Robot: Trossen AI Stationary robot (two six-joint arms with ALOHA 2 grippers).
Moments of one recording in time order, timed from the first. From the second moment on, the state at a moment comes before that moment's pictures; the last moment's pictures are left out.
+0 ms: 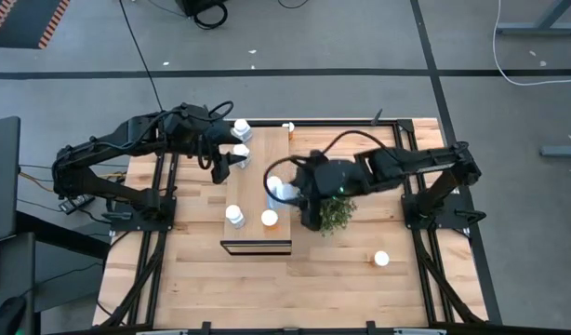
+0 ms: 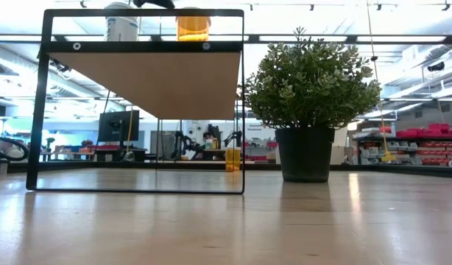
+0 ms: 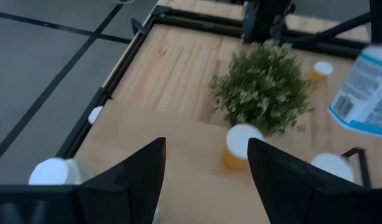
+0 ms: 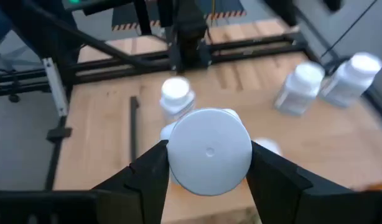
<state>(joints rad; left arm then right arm) 0.20 1.20 1.48 -0.89 -0.07 -0.05 0.25 1.67 1.92 -0.90 0.30 0.30</state>
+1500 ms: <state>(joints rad) 0.26 1.10 1.48 -1.12 -0.11 -0.44 -0.02 2.10 2.13 -0.83 0.02 -0.03</state>
